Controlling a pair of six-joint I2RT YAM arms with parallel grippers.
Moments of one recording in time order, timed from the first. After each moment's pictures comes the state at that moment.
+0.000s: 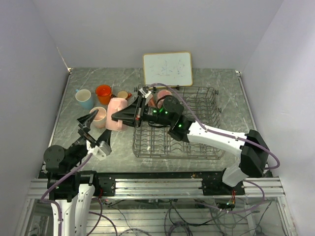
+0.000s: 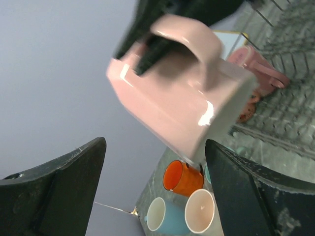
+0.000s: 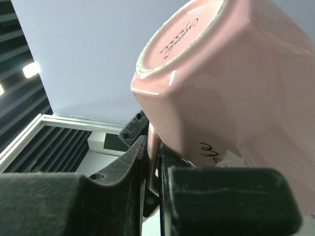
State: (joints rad) left arm 0.01 0.19 0.68 -0.33 0.74 0.84; right arm 1.03 1.56 1.19 0.56 -0.39 1.62
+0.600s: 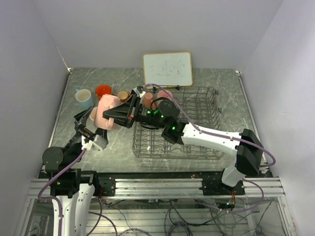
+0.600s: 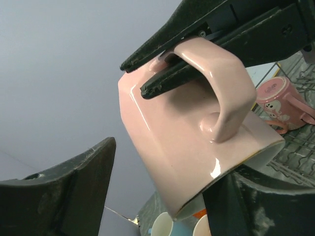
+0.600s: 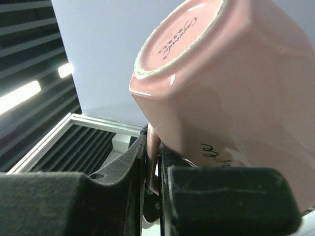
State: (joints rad) left arm 0.01 0.23 0.65 -0.08 0.65 0.65; right arm 1.11 1.62 1.27 0.66 -0.29 1.69
